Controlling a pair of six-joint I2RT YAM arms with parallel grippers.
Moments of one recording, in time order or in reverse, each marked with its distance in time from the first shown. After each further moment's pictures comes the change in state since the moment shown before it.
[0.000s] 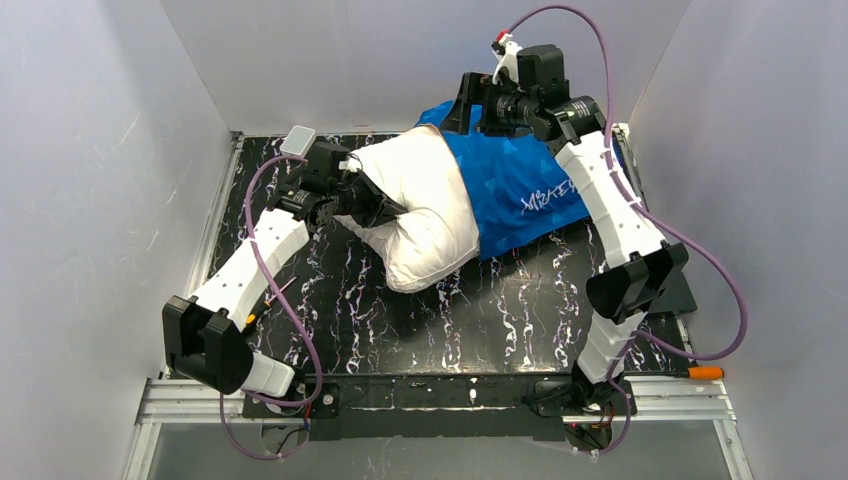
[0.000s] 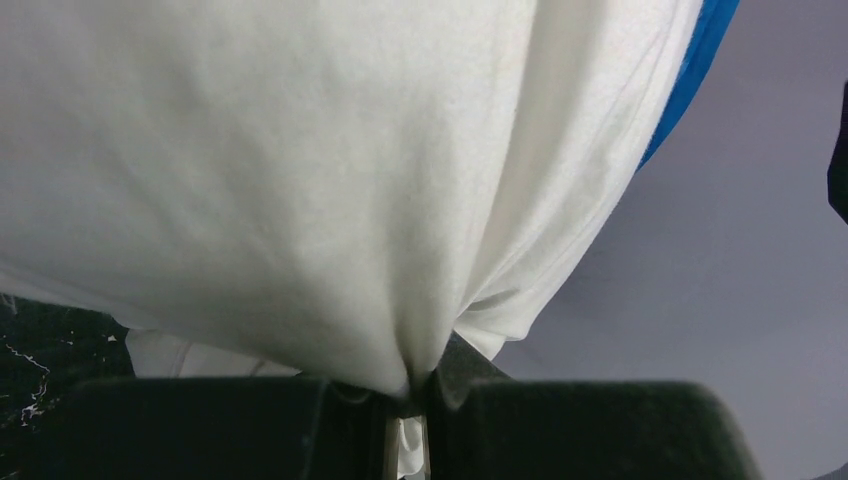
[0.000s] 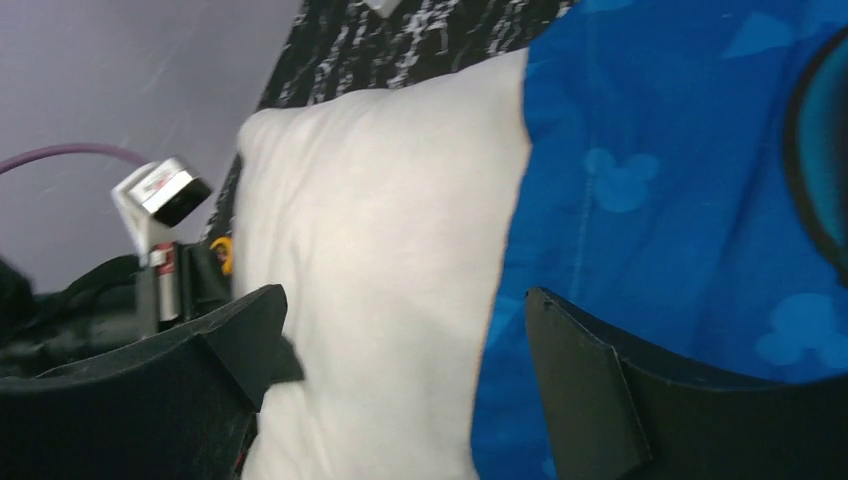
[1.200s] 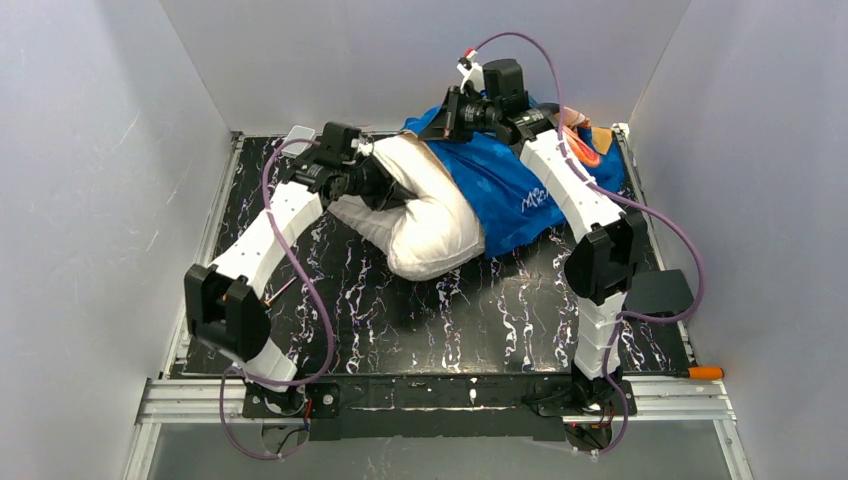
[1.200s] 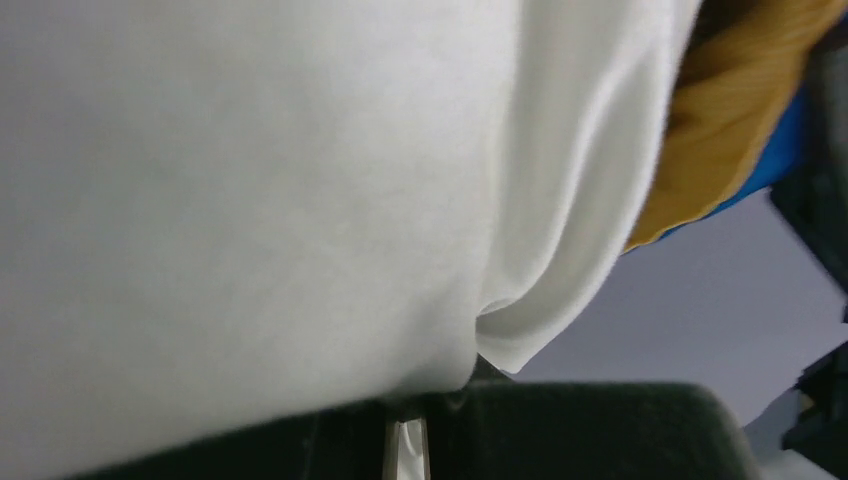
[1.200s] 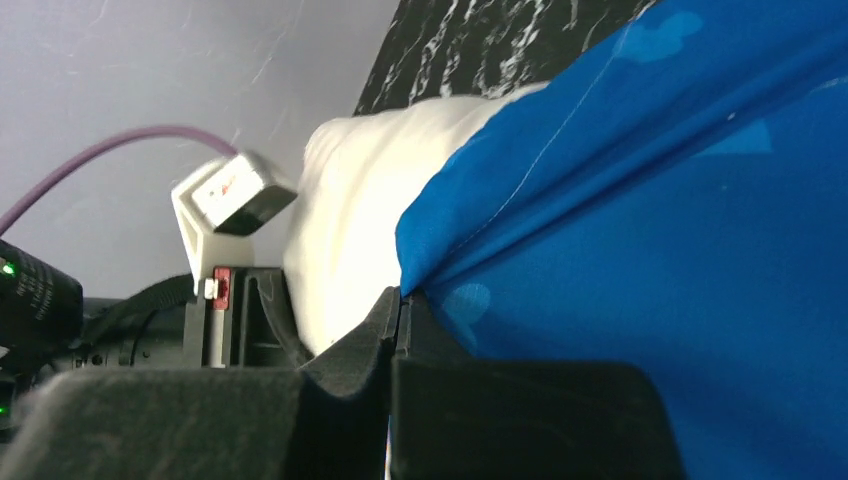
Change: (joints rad) left arm 0.002 0.143 0.149 -0.056 0.056 0.022; right arm 0.020 0.189 -0.011 0.231 -0.164 0.150
